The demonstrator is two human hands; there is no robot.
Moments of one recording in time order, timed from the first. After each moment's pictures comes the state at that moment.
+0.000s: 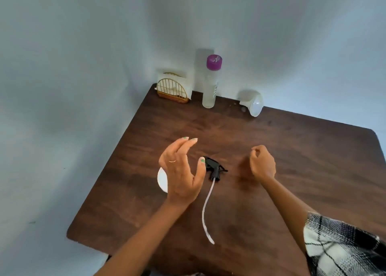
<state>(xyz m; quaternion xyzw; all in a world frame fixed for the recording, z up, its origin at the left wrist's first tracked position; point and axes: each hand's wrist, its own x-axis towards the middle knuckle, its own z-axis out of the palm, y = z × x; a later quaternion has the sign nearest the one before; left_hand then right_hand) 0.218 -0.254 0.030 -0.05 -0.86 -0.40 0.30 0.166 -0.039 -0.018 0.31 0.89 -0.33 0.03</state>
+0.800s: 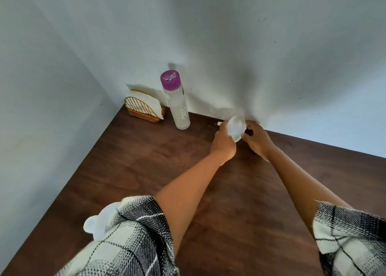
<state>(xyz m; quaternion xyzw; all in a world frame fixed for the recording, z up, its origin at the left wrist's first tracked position) -0.013 -0.029 -0.022 0.09 -0.85 -0.47 -0.20 -0.036 0.096 -0.052 0.08 0.89 -0.43 0.13</state>
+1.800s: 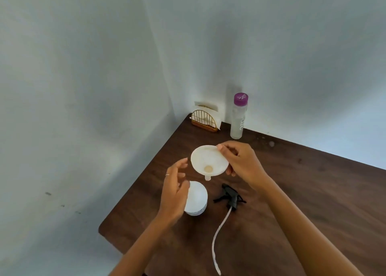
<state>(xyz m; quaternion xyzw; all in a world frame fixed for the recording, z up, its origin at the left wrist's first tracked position) 0.229 -0.284 0.082 0.14 -0.84 -0.52 0.05 0.145 -0.117 0.127 -0.10 0.81 -0.57 0.11</state>
